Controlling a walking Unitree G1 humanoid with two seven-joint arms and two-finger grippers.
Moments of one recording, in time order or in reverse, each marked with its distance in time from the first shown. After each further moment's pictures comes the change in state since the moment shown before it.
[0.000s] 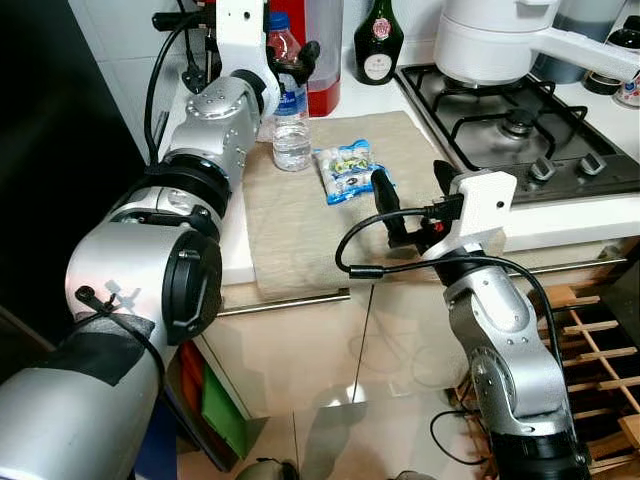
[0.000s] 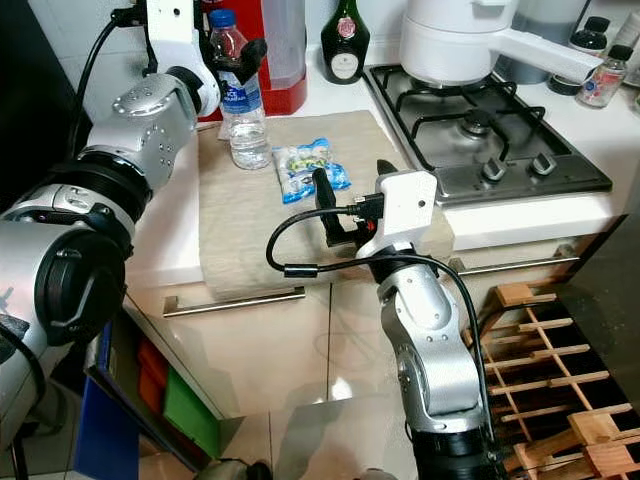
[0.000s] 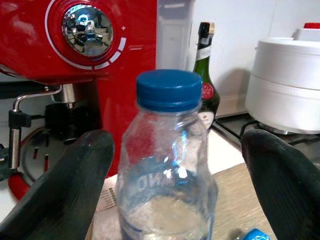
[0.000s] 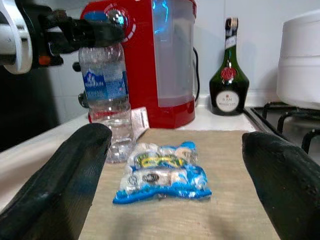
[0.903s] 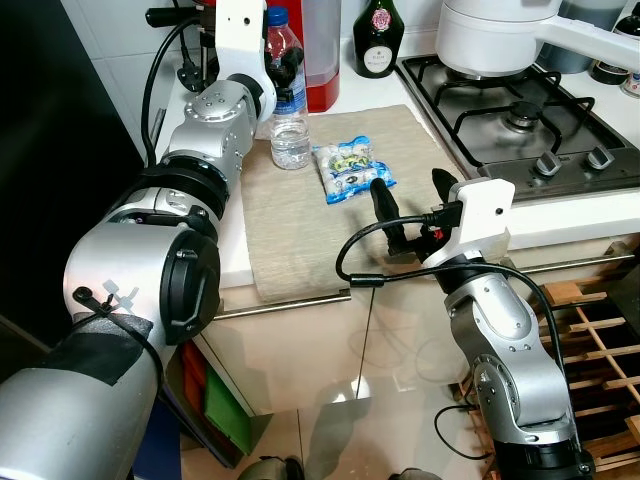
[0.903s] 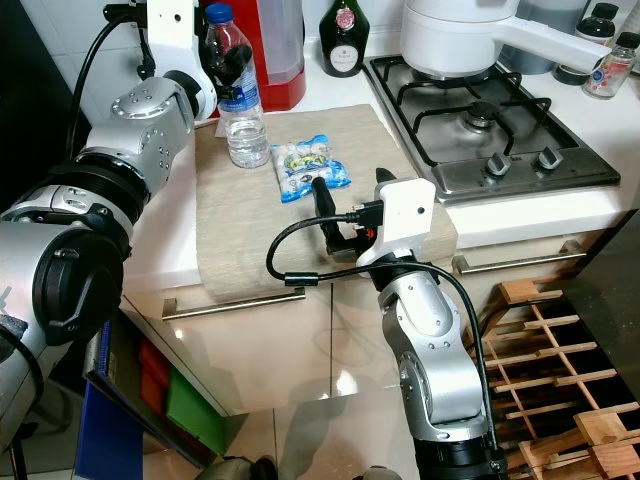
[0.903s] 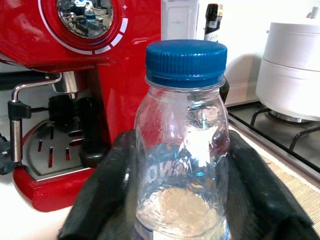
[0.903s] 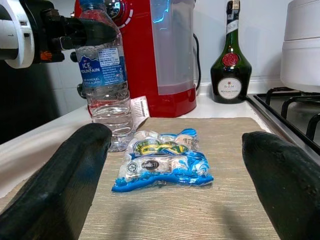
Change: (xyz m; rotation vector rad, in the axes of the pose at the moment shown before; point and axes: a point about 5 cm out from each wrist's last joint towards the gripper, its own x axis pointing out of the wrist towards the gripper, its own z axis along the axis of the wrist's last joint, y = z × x) left arm -0.001 0.002 -0.004 0.004 0.015 0.018; right arm -0.002 0.003 -0.002 0.007 0.018 0.013
